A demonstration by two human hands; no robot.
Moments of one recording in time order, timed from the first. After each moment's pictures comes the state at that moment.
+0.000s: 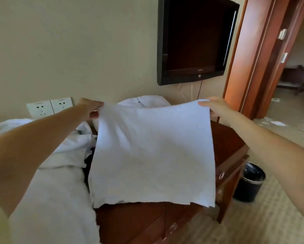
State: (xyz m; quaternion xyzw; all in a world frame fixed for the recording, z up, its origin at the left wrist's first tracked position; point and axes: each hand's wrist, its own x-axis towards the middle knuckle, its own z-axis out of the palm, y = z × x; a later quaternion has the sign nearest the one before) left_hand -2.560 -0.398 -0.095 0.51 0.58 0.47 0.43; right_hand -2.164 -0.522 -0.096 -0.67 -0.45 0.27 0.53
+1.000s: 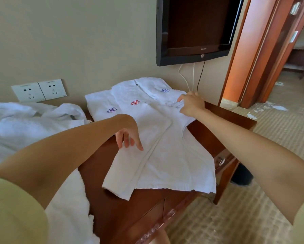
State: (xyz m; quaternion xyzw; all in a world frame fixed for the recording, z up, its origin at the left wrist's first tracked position) left_hand -2.443 -0.443 -0.167 0.71 0.59 -0.30 0.24; right_hand -2.207 -0.460 -0.158 -0.78 -0.61 -0.06 0.12
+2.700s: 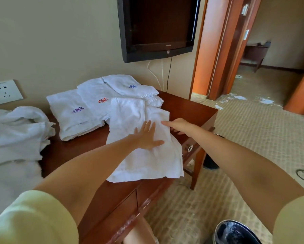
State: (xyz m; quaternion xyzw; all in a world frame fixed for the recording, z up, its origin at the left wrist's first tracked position) left_hand -2.325 -0.498 -0.251 0.91 0.40 -0.09 0.07; right_hand -2.151 -0.534 -0.240 -0.79 -0.42 0.33 0.31
